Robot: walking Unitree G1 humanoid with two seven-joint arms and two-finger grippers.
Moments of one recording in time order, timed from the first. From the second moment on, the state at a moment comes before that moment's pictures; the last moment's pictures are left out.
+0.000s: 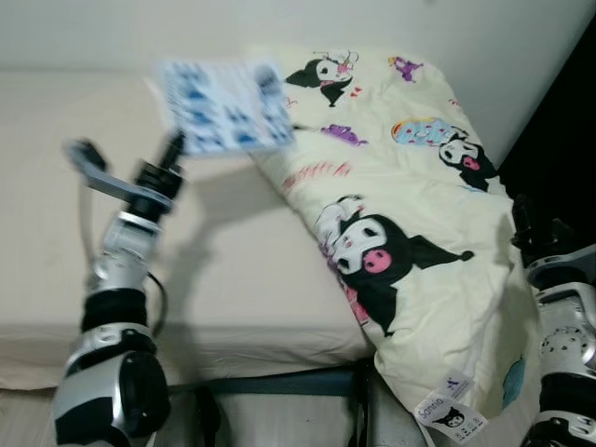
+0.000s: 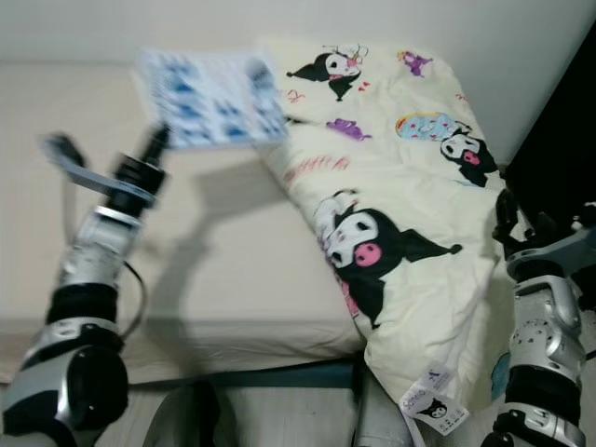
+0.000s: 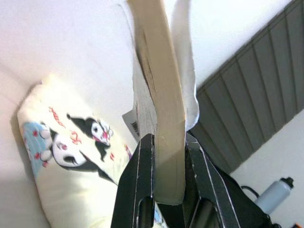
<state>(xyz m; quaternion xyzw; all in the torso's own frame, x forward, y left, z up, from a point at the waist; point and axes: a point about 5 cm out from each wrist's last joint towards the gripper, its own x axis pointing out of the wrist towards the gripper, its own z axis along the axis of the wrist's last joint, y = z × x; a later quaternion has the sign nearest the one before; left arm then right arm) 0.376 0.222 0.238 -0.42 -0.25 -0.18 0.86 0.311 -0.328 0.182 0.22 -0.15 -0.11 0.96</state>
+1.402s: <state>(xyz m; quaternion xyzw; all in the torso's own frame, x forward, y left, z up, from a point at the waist) 0.349 0.222 0.298 -0.22 -0.31 -0.10 0.92 0.338 -0.254 0.087 0.31 0.07 -0.05 0.95</state>
